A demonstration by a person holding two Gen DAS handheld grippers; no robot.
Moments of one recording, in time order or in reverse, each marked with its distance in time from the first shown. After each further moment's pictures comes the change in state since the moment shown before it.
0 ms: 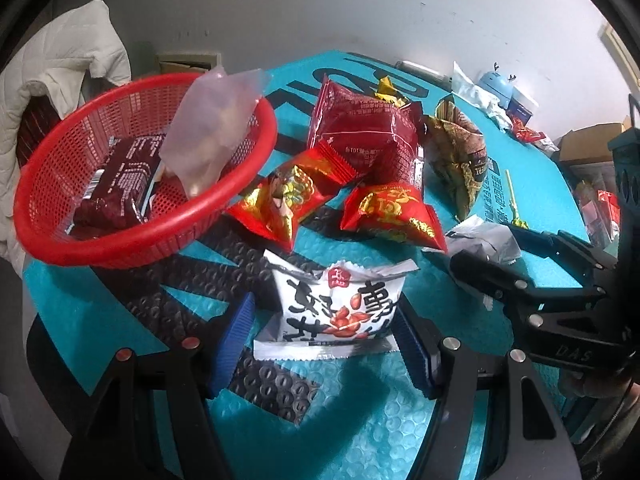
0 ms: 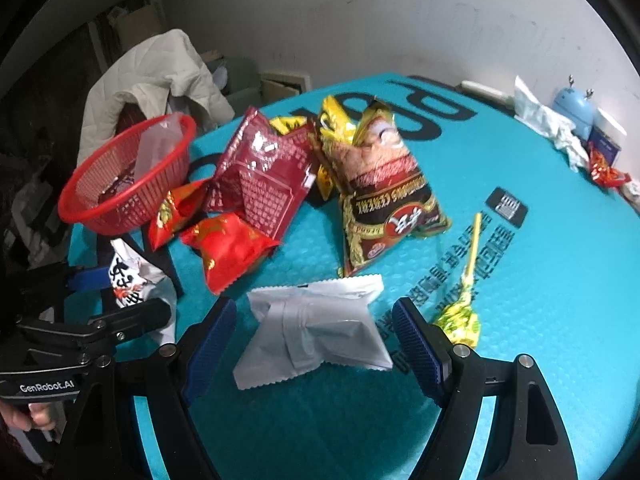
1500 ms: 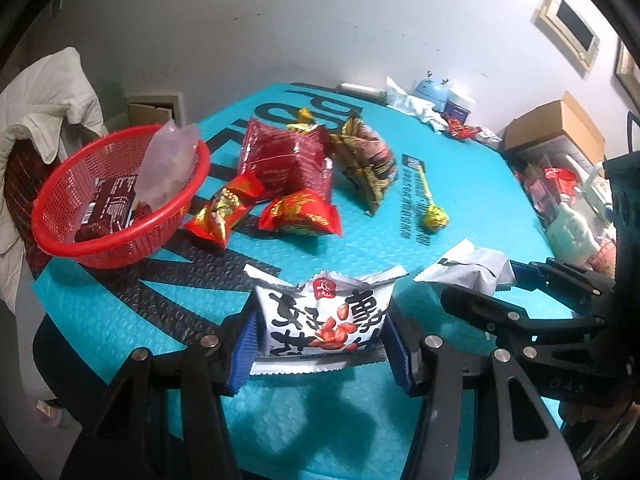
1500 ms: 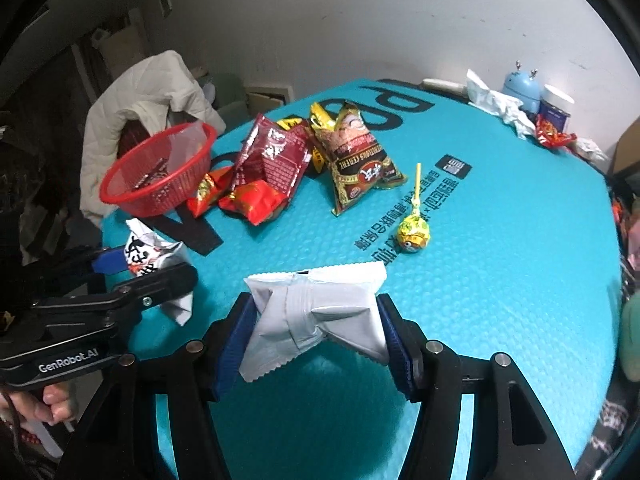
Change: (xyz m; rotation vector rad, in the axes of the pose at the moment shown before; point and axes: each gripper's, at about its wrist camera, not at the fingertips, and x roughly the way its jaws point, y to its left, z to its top) left arm -0.057 -0.040 -0.023 0.110 -0.093 -0.105; right arm -0.080 0.013 -0.046 0.090 -0.045 -0.046
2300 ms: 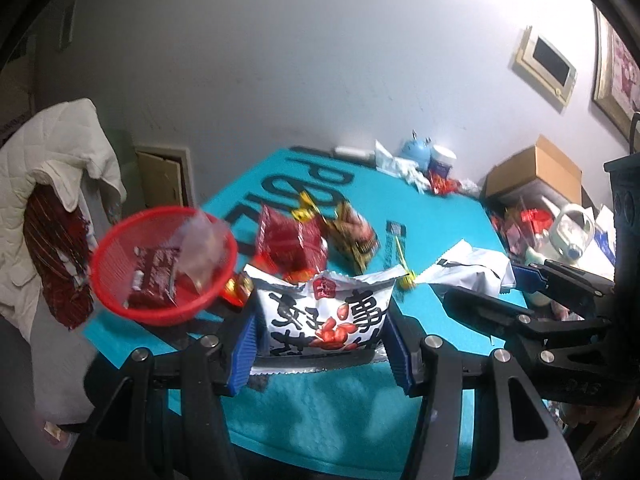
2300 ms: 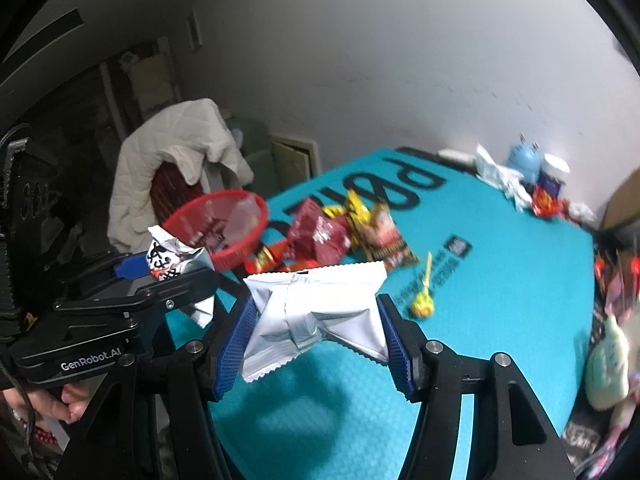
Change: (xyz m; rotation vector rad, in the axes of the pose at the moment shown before) left arm -0.083 0.007 0.034 0.020 -0.178 0.009; right arm -0.076 0.040 0.039 -0.074 -0.169 0.045
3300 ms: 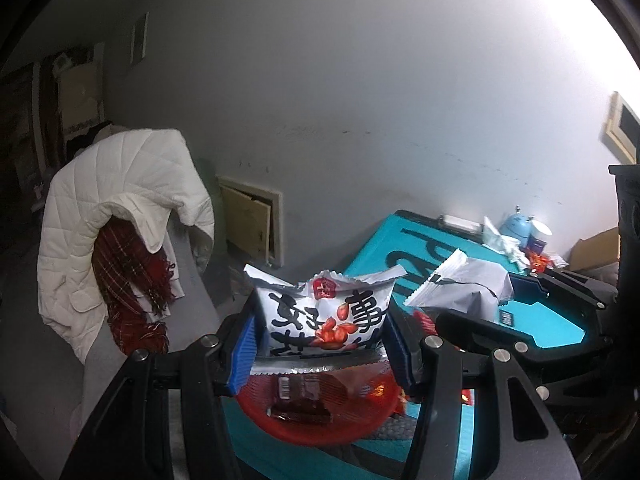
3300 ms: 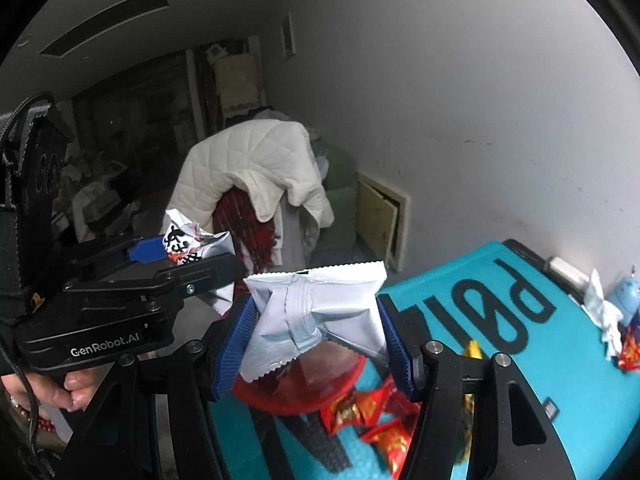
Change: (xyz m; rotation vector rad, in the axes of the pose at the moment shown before) left arm 0.006 0.129 0.080 -0.096 -0.114 0.248; right arm 0.111 0.080 0.117 -0.219 -0.074 0.232
